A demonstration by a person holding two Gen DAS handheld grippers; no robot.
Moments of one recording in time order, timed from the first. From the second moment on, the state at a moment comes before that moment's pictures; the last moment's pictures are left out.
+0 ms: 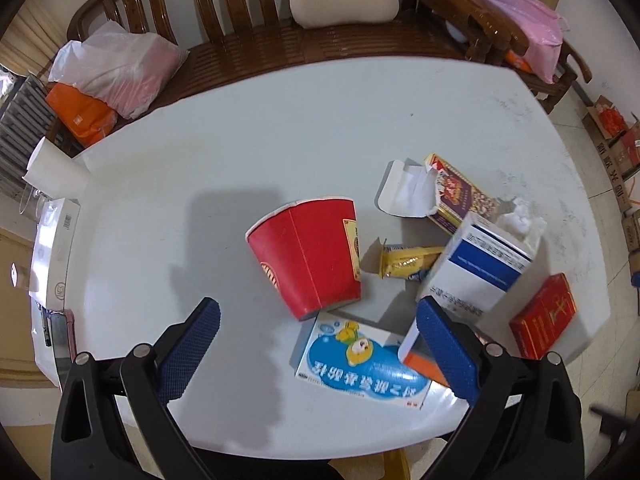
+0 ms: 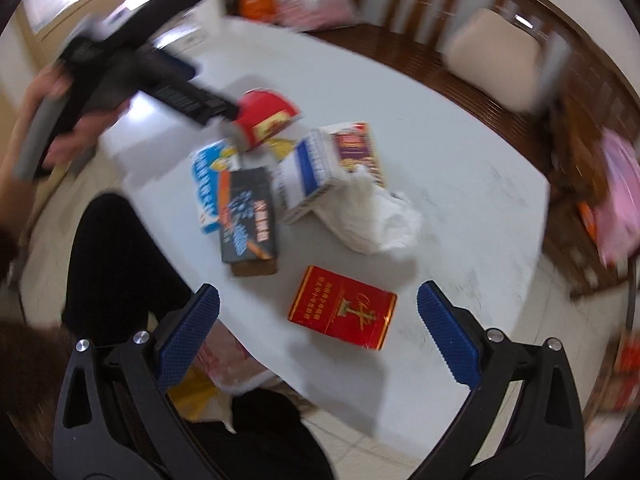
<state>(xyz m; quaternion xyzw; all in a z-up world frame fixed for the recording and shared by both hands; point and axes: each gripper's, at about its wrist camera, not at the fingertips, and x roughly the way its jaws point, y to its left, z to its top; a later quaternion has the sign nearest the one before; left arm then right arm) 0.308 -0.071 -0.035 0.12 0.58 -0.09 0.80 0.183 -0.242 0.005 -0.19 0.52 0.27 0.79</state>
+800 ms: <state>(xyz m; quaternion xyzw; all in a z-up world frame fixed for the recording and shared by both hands) 0.361 -0.069 -0.108 0.09 0.65 -0.08 0.75 0.207 -0.228 -0.087 -0.35 0.59 0.38 0.62</state>
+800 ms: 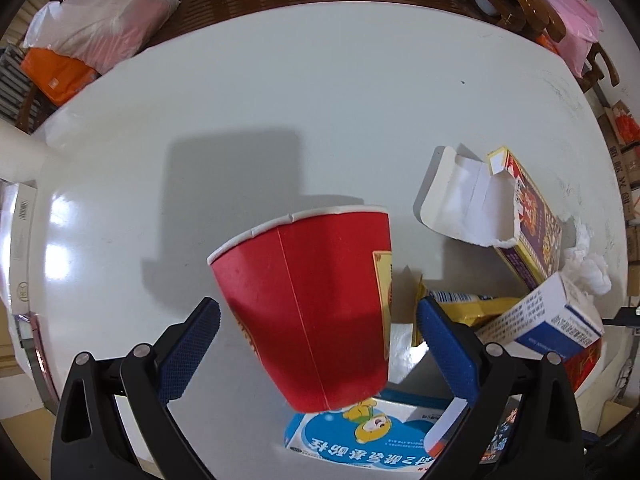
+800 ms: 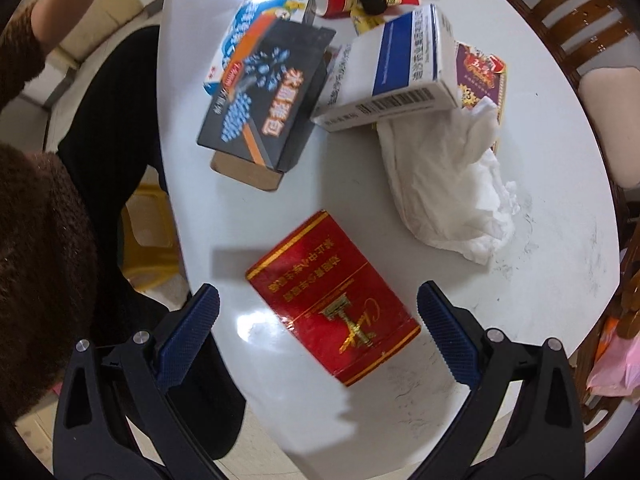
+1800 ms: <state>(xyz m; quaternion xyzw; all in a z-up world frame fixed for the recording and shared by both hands) 0.388 -0.036 -0.137 0.04 0.67 -0.09 0.74 0.216 -0.237 -0.105 -0.28 0.62 0.29 0.68</state>
